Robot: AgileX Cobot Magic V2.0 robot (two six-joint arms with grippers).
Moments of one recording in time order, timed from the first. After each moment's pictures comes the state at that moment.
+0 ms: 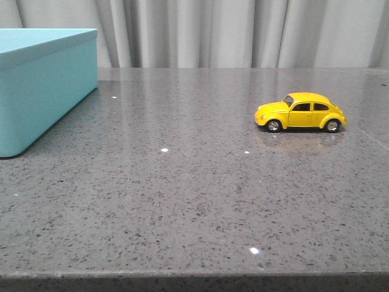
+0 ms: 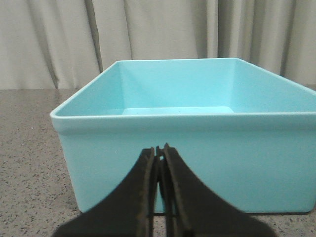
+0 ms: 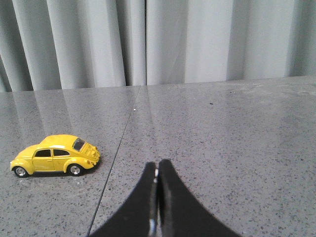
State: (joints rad) left arm 0.03 0.00 0.00 -0.09 0.03 0.05; right arm 0.03 -0.01 0.03 -0.06 0.00 0.20
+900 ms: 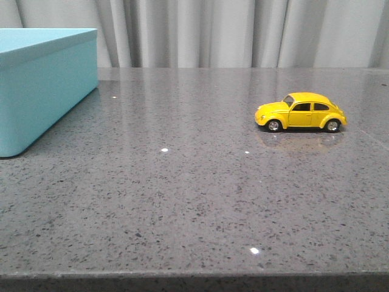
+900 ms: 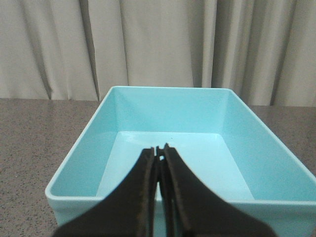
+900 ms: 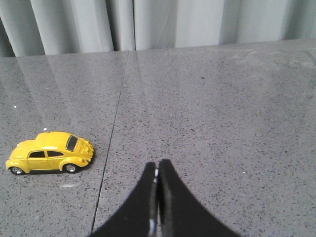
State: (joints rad) left arm 0.03 0.27 -0.32 -0.13 0.14 0.05; right arm 0.03 0.31 -0.34 -0.06 0.31 0.20
